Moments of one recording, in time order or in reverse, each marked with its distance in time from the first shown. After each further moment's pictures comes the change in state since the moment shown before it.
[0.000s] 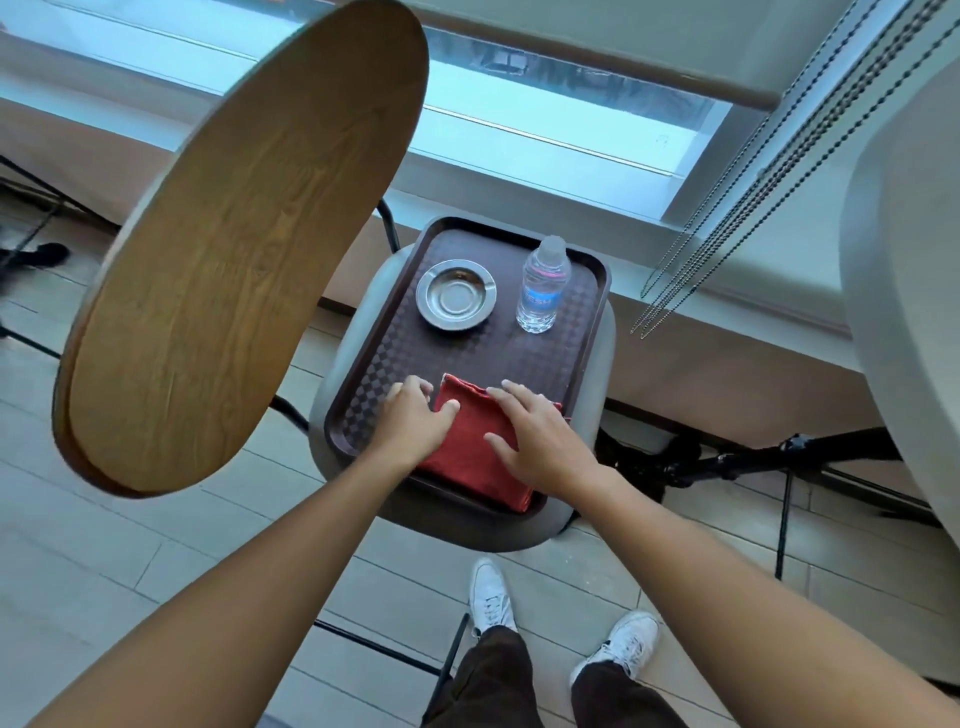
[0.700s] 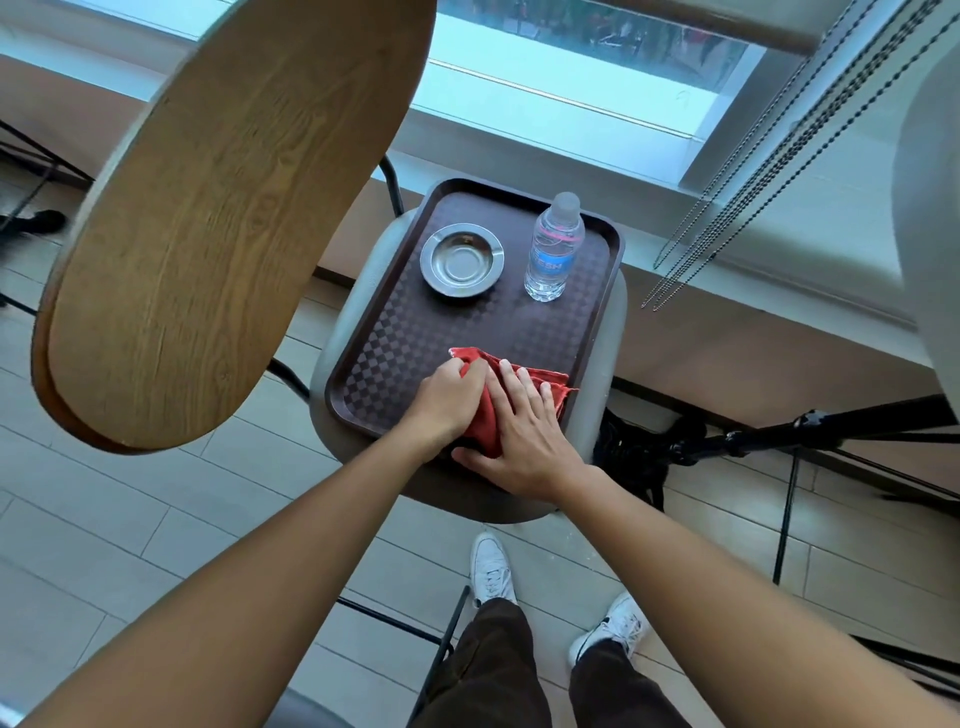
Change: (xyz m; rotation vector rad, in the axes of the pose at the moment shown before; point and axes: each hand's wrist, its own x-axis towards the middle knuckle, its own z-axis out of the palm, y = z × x) left_hand -0.025 0.030 0.013 -0.269 -0.168 -0.062; right_hand -0.015 -0.001 0.047 -0.011 -0.074 0.022
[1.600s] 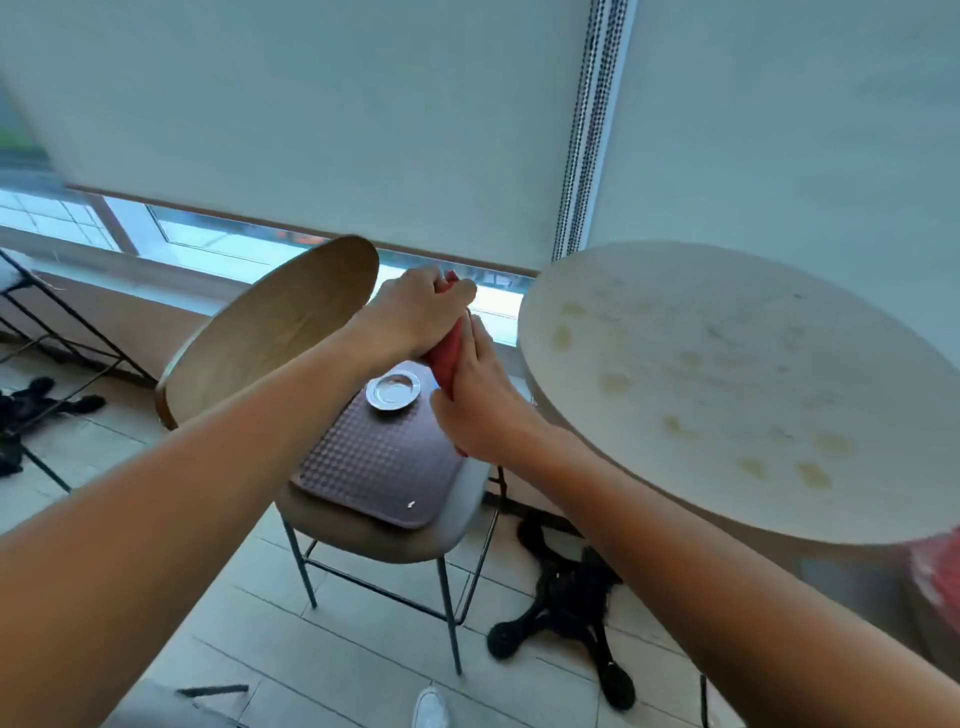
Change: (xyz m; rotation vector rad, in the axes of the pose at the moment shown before) left_hand -0.298 0.223 -0.022 0.228 0.350 0.582; right_hand -0.193 -0.094 -0.242 0.182 0.476 -0.206
